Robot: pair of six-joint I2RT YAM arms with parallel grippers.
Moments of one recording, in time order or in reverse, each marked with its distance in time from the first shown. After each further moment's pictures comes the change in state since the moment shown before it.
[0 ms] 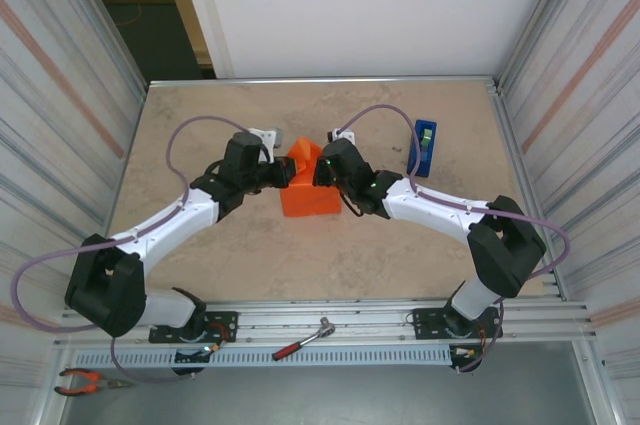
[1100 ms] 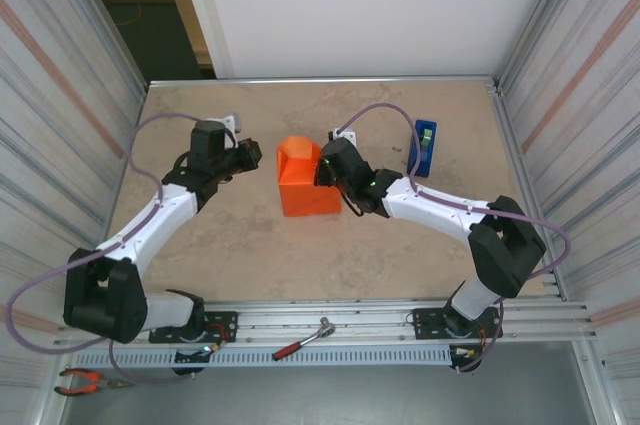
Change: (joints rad) left arm 0.245 -0.032 0.020 -0.043 0.012 -0.038; right arm 0.003 0.001 0.021 -0.051 0.036 0.000
